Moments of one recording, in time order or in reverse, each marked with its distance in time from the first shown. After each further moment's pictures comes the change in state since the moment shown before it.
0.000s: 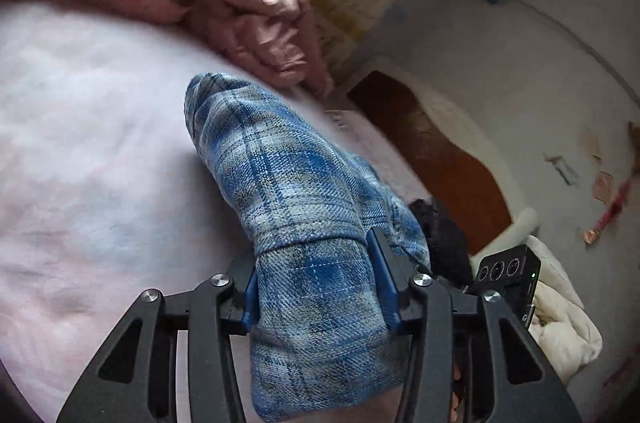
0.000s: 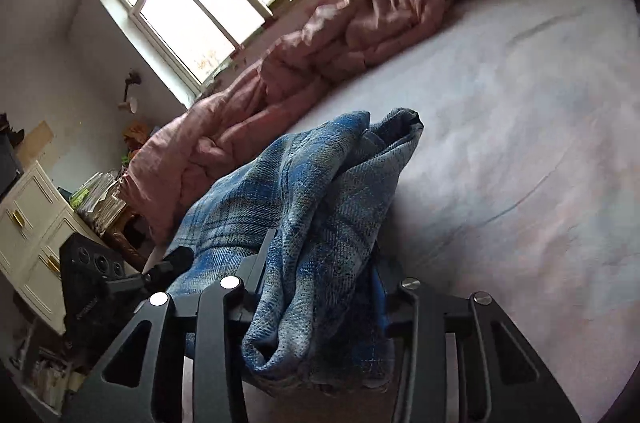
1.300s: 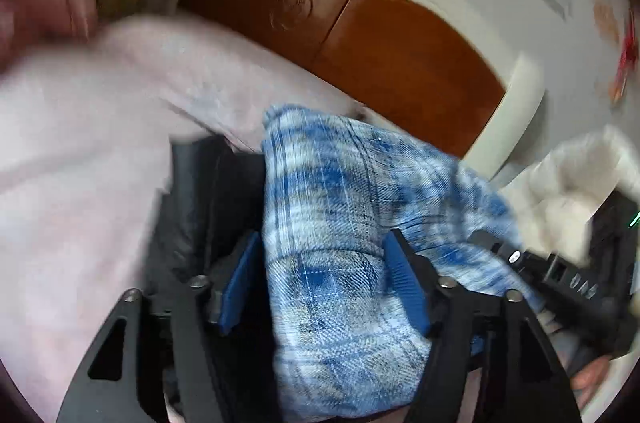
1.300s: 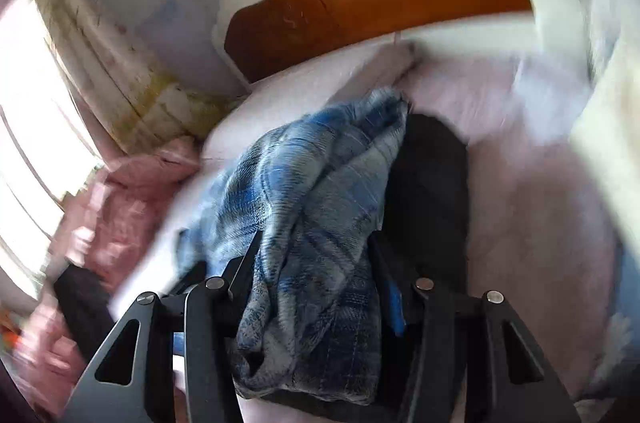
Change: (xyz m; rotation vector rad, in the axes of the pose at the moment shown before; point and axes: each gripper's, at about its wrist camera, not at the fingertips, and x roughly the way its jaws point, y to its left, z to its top) left arm 0.497 -0.340 -0.077 0.484 0.305 -0.134; right arm -0.310 -0.370 0.194 0.286 -0.321 -0.783
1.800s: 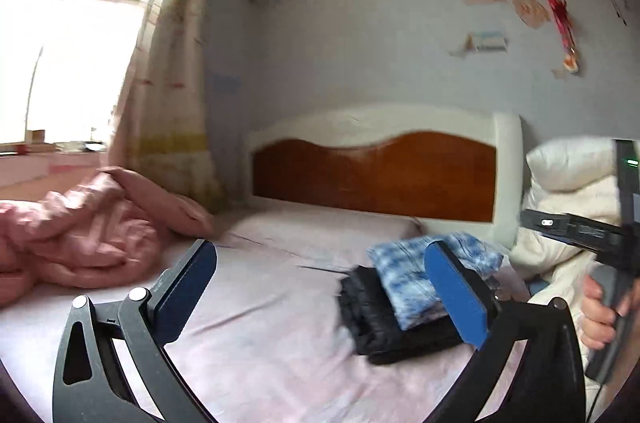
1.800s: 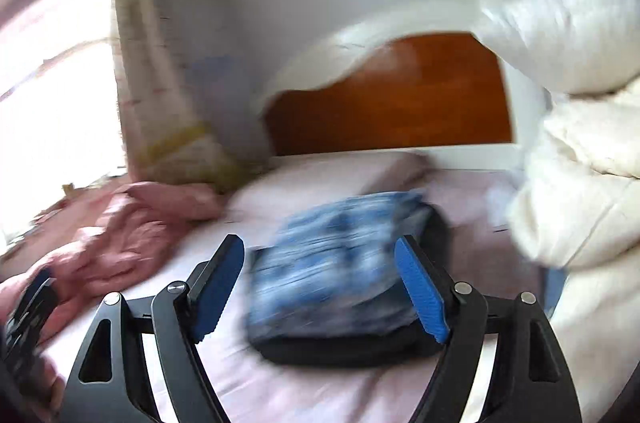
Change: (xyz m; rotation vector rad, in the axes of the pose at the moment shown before) left arm -0.315 -0.008 -0.032 0.319 -0.505 0.287; right arm -0.203 0.099 -0.072 -0.135 -0.358 0.105
